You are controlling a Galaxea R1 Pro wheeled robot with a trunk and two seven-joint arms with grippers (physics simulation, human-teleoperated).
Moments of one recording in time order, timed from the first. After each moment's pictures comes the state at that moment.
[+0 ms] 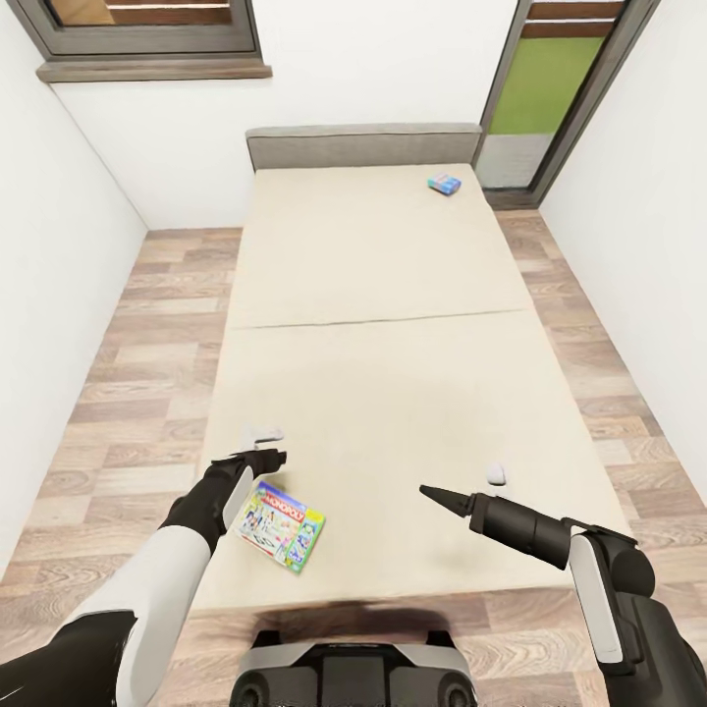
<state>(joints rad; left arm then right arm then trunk) -0.89 -0.08 0.10 -0.56 0.00 0.38 0.06 -0.34 -0.02 -0.25 -1.56 -0.28 0.99 1.03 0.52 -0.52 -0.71</state>
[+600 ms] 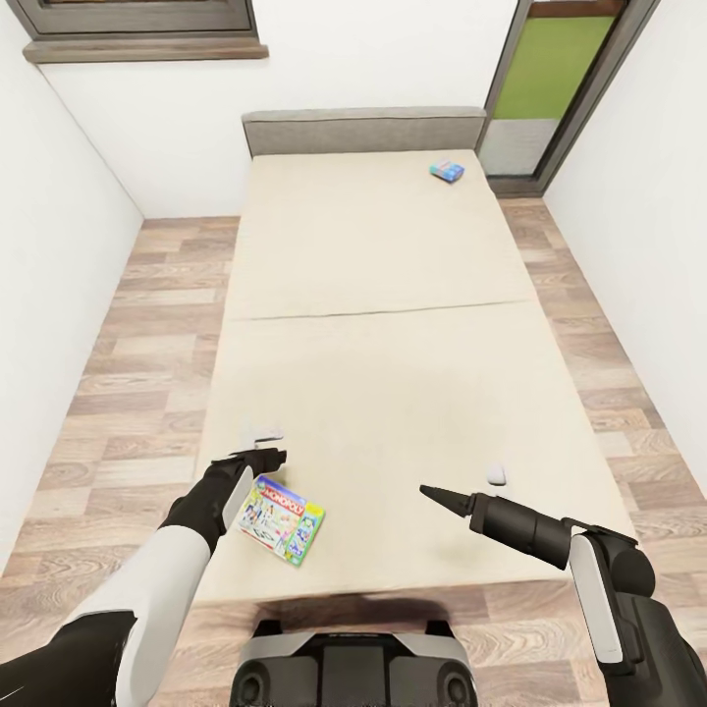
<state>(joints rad) -0.89 -0.08 0.10 -0.56 0.00 0.37 0.06 -0.34 -0.02 -0.25 -1.56 -0.28 0.99 1.03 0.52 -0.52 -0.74</state>
